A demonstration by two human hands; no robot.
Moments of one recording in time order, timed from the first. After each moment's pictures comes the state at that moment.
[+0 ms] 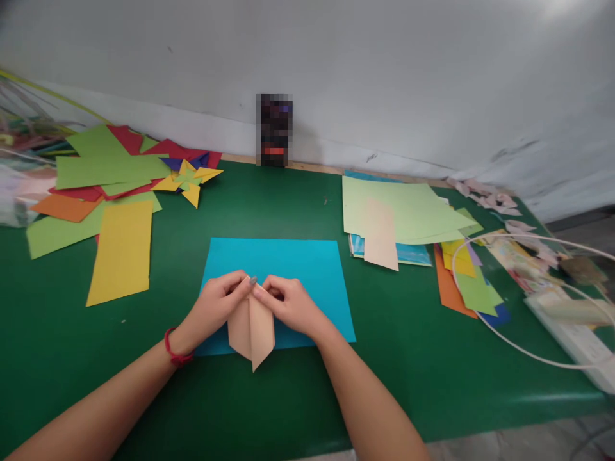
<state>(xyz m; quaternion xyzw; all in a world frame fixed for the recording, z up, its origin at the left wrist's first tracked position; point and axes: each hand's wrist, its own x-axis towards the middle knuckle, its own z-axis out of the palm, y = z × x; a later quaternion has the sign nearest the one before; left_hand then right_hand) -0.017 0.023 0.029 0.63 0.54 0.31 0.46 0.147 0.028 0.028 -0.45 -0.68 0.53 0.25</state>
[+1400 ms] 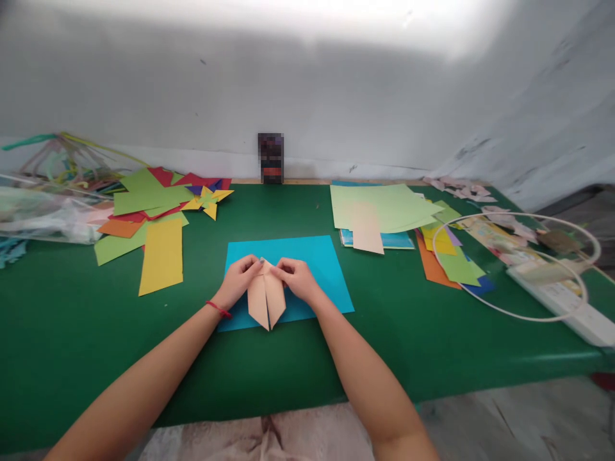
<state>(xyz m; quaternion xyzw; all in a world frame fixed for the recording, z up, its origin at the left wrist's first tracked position) -0.016 0.030 0.010 0.61 0.50 0.41 0.47 0.150 0.027 0.008 -0.44 -0.62 0.52 0.37</state>
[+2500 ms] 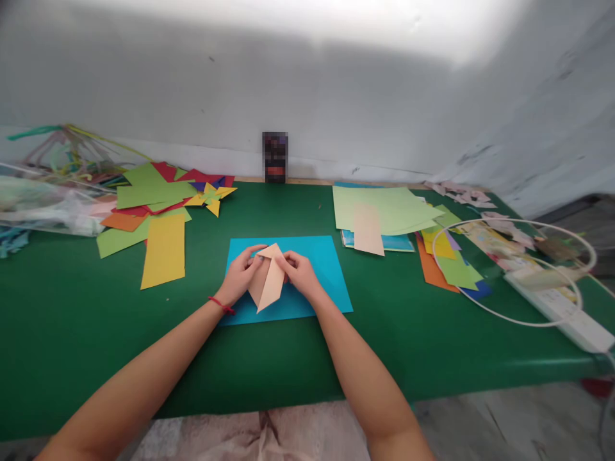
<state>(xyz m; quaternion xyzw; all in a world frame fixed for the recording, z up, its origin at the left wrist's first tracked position) -0.017 0.029 0.002 0.60 0.48 0.43 0.46 0.147 0.033 0.002 -0.47 -0.58 0.52 0.42</state>
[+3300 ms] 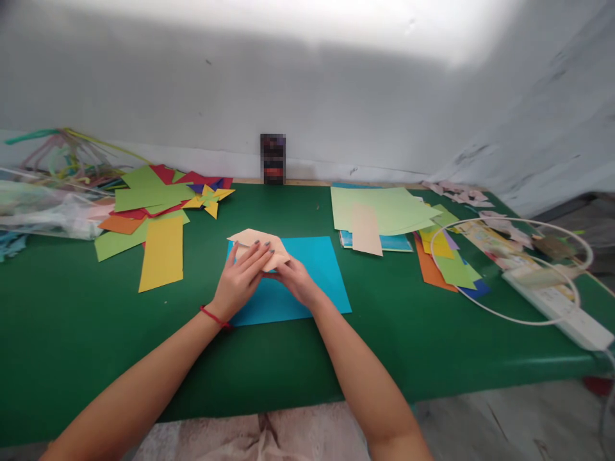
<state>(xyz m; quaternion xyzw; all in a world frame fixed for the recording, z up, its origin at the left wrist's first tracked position) -0.020 0.015 0.023 0.83 0.39 0.39 0.04 0.136 0.019 0.027 -0.28 -0.43 0.71 0.48</state>
